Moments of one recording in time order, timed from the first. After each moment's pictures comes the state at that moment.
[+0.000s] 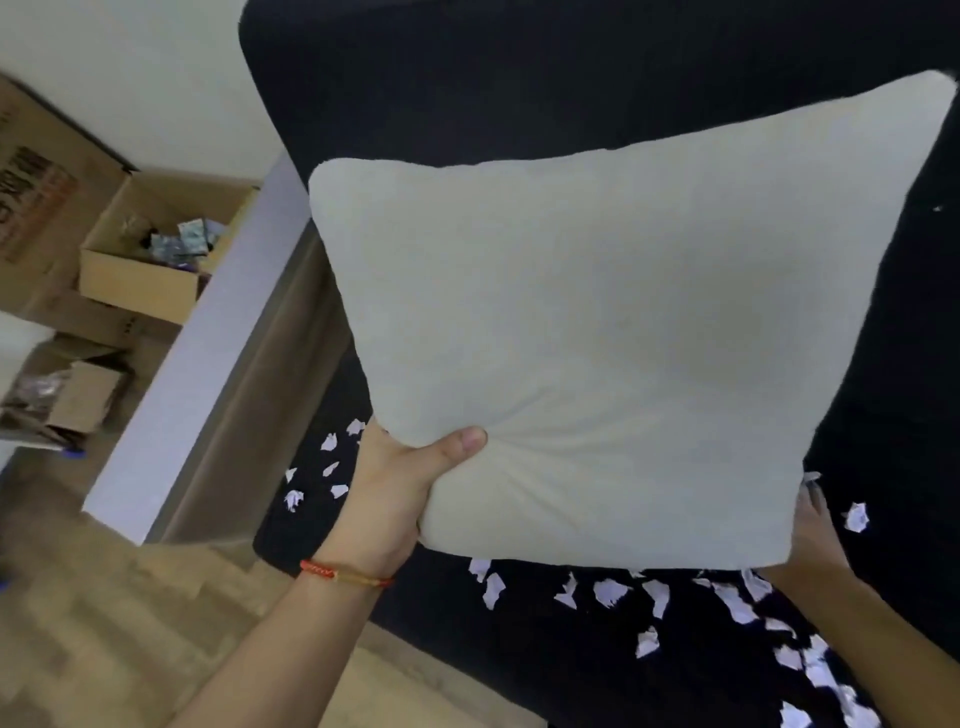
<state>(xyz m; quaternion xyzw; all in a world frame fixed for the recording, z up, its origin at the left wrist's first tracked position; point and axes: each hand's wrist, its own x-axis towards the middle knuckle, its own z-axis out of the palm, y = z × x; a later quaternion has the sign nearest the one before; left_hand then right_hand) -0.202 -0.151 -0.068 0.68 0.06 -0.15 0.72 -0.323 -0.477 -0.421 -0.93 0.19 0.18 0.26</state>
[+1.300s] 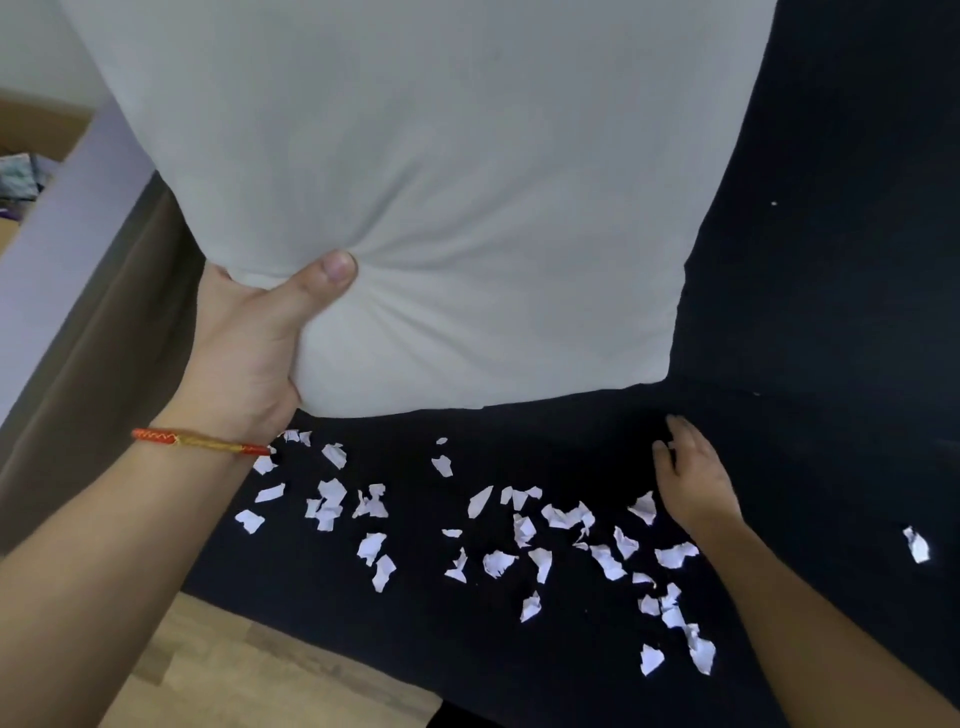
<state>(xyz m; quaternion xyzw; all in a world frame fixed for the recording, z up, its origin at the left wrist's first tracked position) -0.130 -0.184 -0.060 0.63 -0.01 -0.04 0.77 -0.319 -0.537 -0.320 -0.89 0.29 0.14 0.32</state>
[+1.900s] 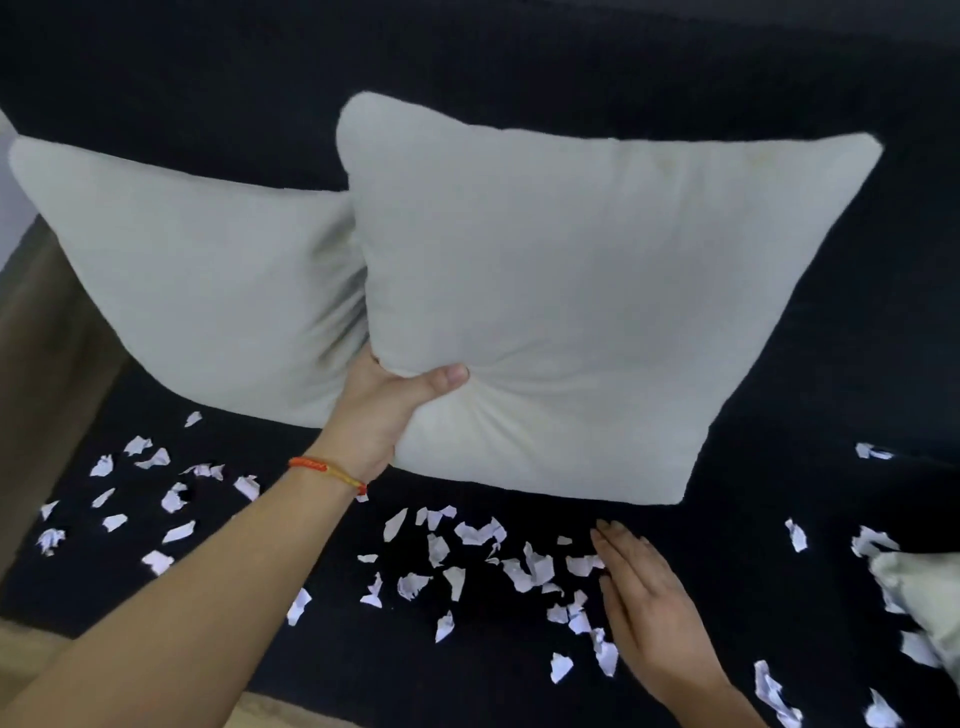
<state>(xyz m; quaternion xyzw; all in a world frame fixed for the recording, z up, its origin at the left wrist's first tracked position) -0.168 -0.327 -0.131 0.64 0.03 -0.22 0.74 -0.462 -0.546 -0.270 -0.96 0.06 0.02 0.28</state>
